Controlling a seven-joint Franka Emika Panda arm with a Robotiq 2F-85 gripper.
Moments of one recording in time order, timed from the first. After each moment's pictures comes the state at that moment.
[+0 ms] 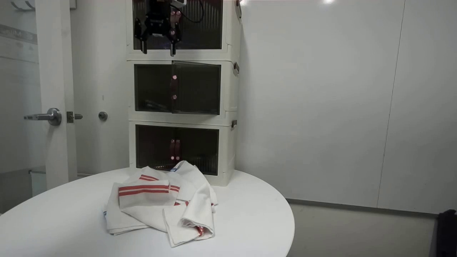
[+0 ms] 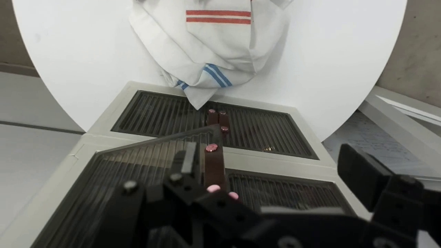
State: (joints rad) arm -0.05 0.18 0.00 -1.59 0.05 1.92 -0.24
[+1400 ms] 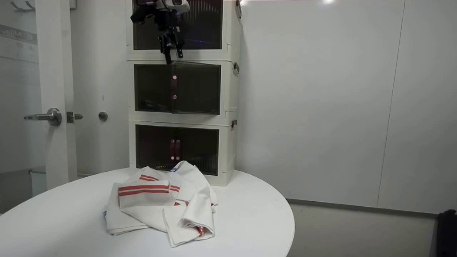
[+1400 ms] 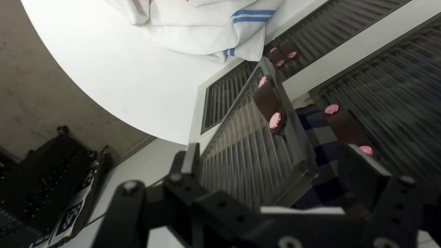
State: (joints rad) arm 0.05 0.40 -0.08 -1.31 -0.15 1.90 0.69
